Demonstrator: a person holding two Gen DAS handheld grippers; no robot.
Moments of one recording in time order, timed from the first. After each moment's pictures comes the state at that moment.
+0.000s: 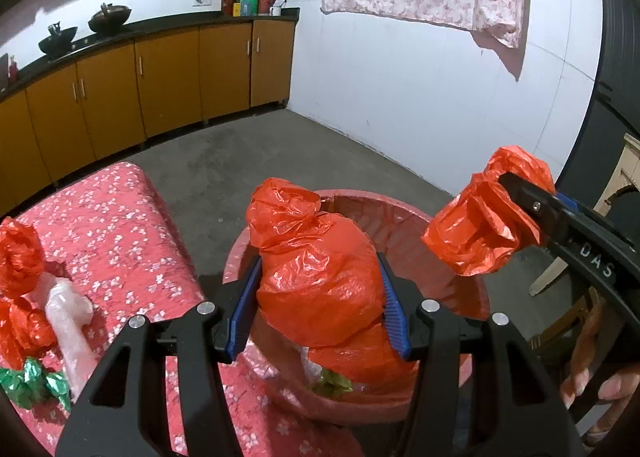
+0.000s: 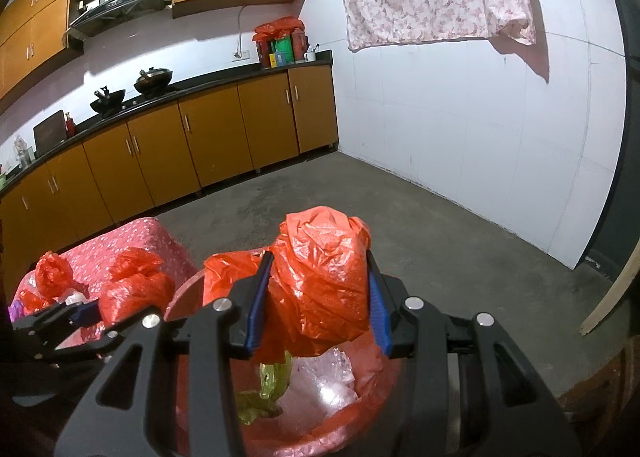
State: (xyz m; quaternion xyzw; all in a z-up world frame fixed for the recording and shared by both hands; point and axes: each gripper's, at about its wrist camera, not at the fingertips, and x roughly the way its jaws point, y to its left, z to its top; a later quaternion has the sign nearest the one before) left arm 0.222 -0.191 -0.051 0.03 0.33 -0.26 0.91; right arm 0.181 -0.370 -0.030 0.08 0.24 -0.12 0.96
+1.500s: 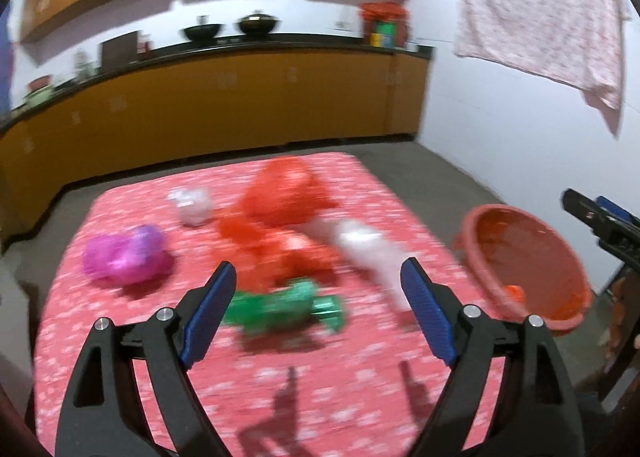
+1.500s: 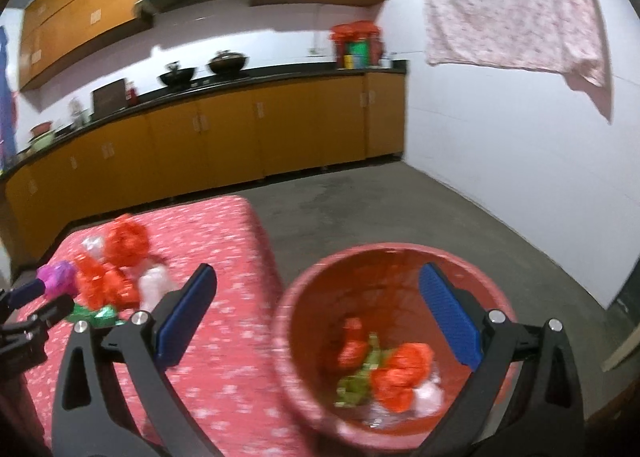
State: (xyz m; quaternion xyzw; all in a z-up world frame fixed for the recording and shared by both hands) left arm 0.152 0.030 -0.041 -0.01 0.29 -0.03 0.96; right arm 0.194 -0.229 -0.024 0.03 0.24 -0.01 0.97
